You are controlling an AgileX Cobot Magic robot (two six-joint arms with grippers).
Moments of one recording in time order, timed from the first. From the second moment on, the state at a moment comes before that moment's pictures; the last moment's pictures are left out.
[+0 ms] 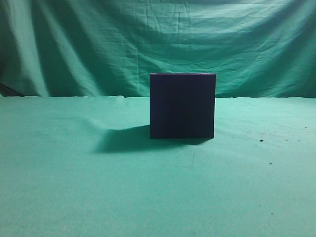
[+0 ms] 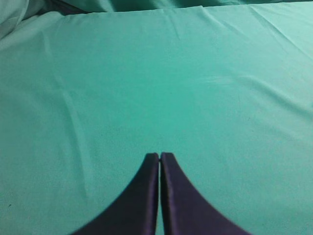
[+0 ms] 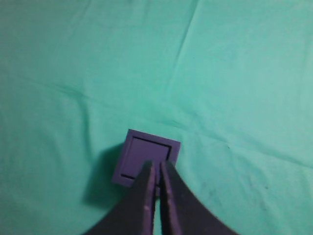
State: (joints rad) left arm -0.11 -0.02 0.02 0.09 0.36 -0.03; right arm 0.66 1.58 -1.77 -0.10 1.25 0.33
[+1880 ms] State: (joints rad) left arm -0.11 -0.02 0.02 0.09 0.36 -0.03; right arm 0.63 0.25 -0.65 -0.02 0.84 -0.04
